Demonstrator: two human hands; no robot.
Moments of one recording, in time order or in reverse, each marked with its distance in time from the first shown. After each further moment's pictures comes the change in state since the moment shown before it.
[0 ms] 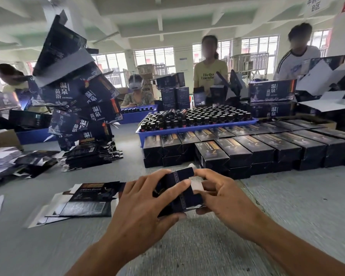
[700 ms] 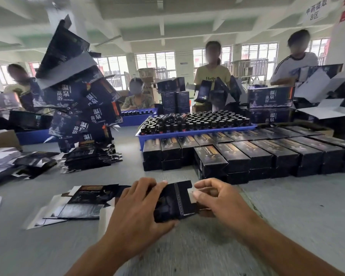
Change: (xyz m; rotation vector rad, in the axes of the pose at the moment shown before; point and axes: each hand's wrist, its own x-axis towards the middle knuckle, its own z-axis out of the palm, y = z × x) left_hand -0.002 -0.004 0.008 -0.030 -0.130 -0.214; right_hand 0.006 0.016 -0.001 0.050 0.174 0.217
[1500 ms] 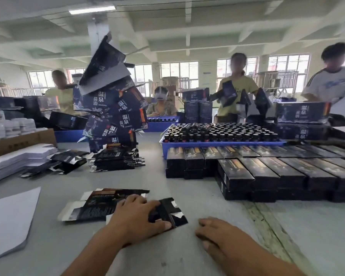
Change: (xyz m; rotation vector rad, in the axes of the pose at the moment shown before) left_hand 0.005 -0.079 0.014 0.090 -0.612 -0.361; right_hand -0.003 0.020 0.023 -0.961 -0.404 -0.371
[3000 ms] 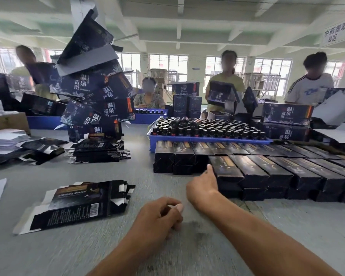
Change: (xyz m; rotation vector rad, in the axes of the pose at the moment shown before) left_hand -0.008 0.067 0.025 -1.207 0.180 0.178; right_hand 0.138 0.015 -0.017 -0.969 -0.256 0.409
